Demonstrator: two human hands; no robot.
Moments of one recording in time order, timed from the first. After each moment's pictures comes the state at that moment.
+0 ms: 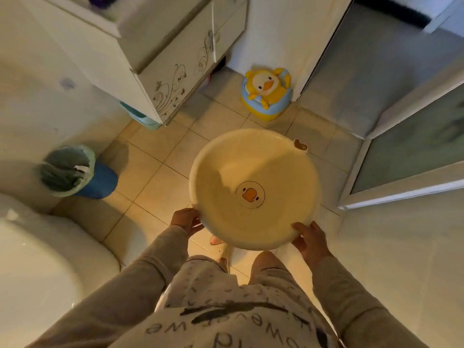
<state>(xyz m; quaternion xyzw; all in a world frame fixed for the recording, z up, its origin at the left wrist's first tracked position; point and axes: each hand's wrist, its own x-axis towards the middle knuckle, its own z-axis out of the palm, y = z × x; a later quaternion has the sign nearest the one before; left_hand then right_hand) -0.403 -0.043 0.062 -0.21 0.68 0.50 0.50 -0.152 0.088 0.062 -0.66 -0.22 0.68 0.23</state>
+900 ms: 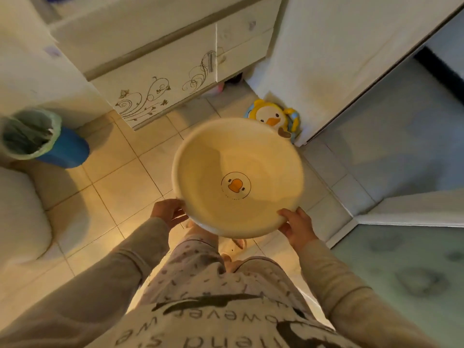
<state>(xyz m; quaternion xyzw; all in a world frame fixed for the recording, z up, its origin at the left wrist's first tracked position) -0.383 0.257 0.055 -0.35 0.63 0.58 0.38 -0.212 0.491 0.070 -0.60 -0.34 0.72 0.06</state>
